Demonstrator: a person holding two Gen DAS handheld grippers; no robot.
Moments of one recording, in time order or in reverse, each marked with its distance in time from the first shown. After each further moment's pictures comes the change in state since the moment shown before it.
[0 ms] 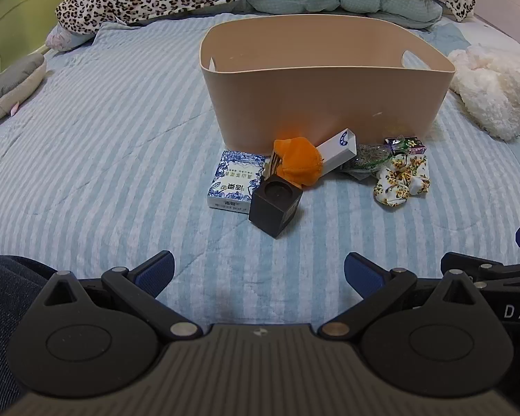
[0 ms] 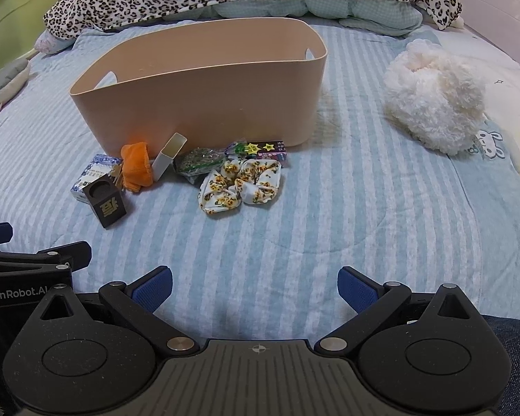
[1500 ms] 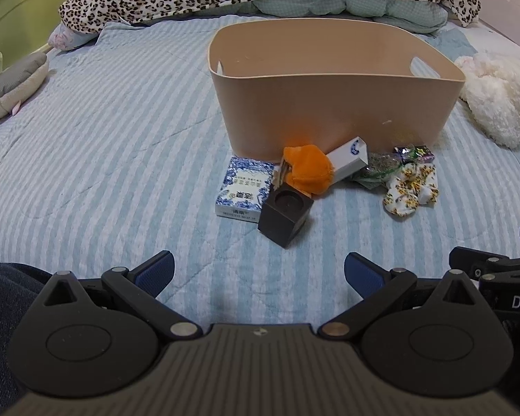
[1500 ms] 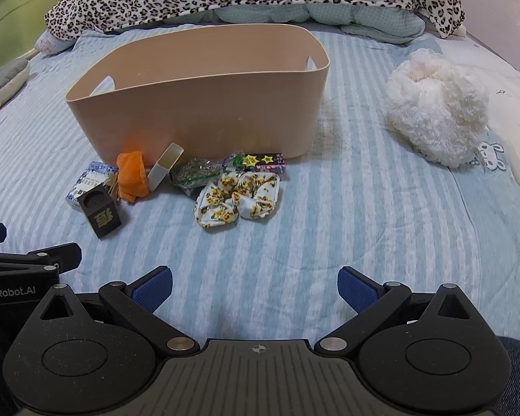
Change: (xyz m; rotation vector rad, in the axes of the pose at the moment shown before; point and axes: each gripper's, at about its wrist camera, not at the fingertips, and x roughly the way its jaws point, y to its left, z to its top) left arm 0.008 0.011 0.006 -0.014 -0.012 -0.005; right arm 0.007 -0.002 0.012 -0.022 -0.022 -0.009
